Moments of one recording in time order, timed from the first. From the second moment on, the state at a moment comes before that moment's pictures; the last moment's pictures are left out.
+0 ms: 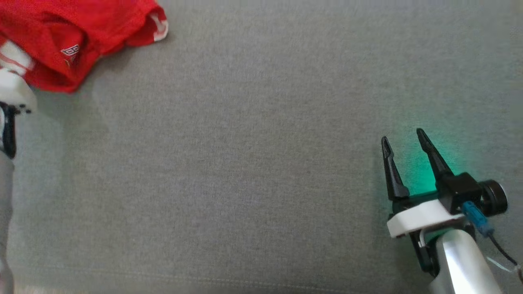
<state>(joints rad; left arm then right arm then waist) -0.93 0.43 -0.17 0.96 -0.26 -0.07 -0.20 -0.13 -0.05 0.05 0.21 -0.07 0.12 -0.19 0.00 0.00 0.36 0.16</state>
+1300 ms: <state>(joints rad) -0.77 0.04 -0.77 0.69 -0.36 -0.07 -0.09 -0.14 -0.04 0.10 0.37 0.10 0.12 -0.25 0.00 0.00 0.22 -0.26</state>
